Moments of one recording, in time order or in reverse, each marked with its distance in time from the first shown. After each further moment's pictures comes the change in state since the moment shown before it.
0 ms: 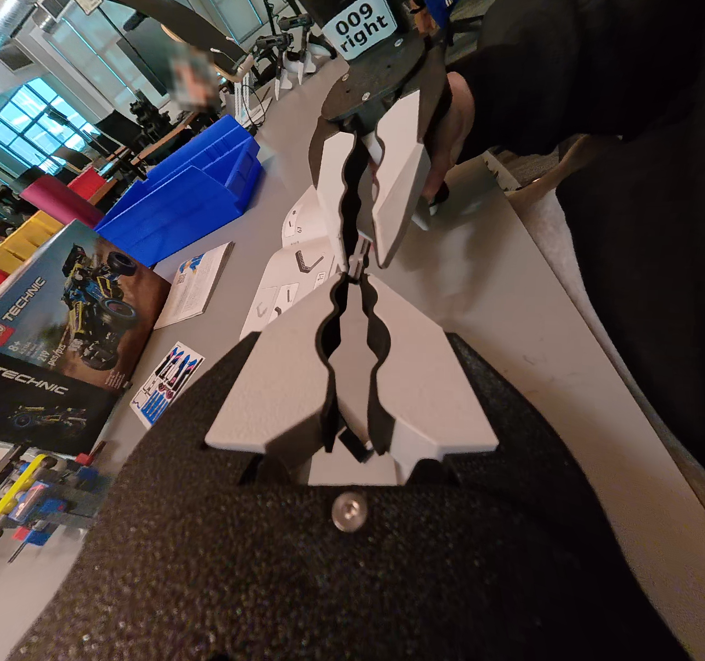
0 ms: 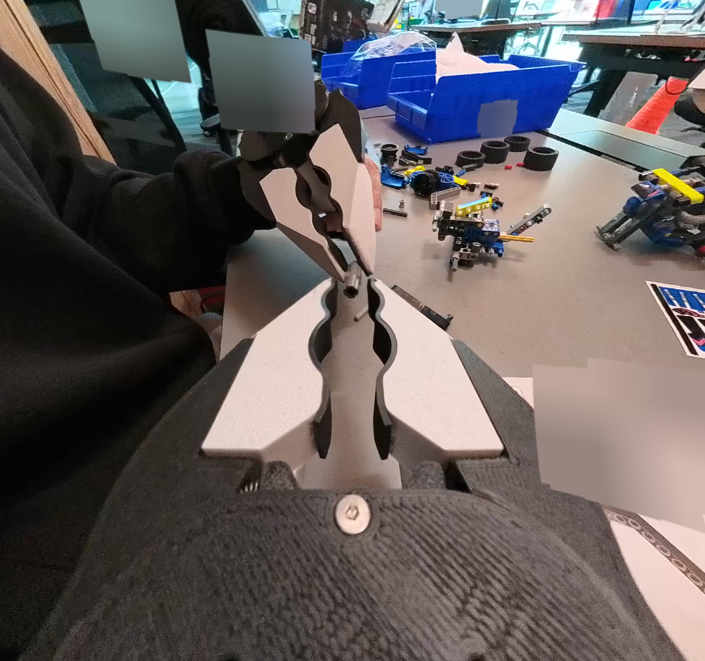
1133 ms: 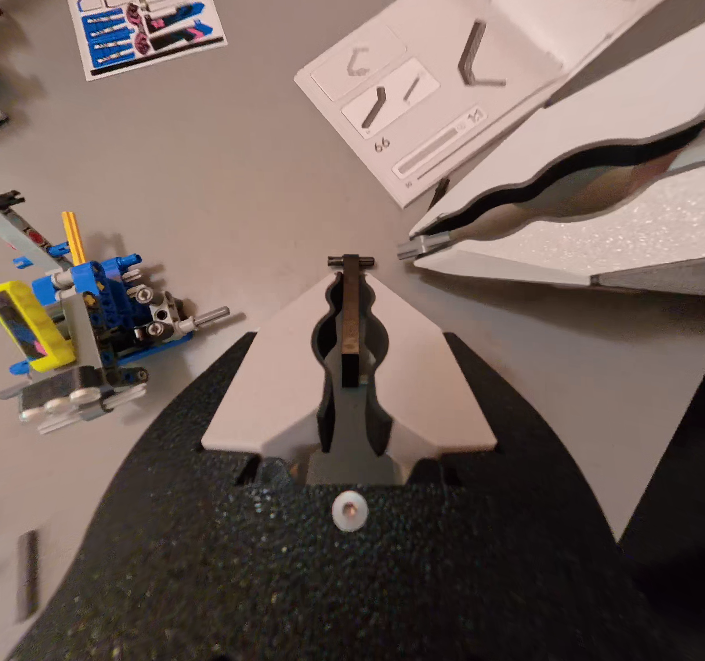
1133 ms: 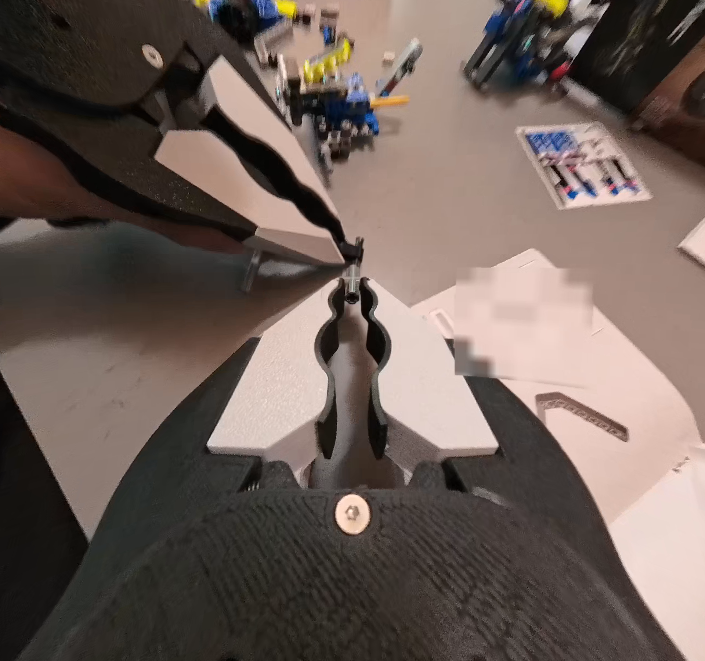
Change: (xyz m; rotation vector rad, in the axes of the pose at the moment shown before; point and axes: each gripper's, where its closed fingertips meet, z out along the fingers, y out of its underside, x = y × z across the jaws) left arm -0.028 0.102 0.012 -0.598 -0.315 -0.789; right arm 0.064 0.052 0.021 -0.382 0.512 0.090
